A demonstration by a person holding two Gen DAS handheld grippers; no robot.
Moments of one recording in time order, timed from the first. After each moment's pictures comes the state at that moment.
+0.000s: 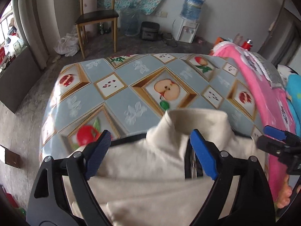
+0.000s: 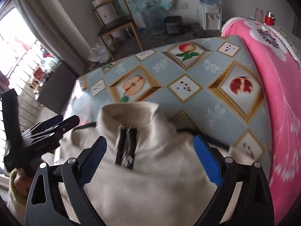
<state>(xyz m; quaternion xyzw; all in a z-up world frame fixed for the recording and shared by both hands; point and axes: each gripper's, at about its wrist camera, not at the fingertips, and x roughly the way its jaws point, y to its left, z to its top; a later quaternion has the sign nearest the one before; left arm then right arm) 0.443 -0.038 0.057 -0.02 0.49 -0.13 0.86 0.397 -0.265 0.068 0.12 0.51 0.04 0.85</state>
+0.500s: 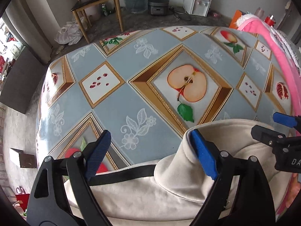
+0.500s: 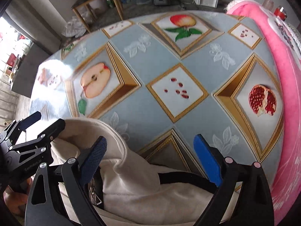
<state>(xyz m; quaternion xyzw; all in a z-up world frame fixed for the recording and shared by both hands) 0.512 -0.067 -0.008 0.06 0.56 -0.08 0.82 0.489 -0.265 -0.006 0.07 0.62 0.00 0.78</state>
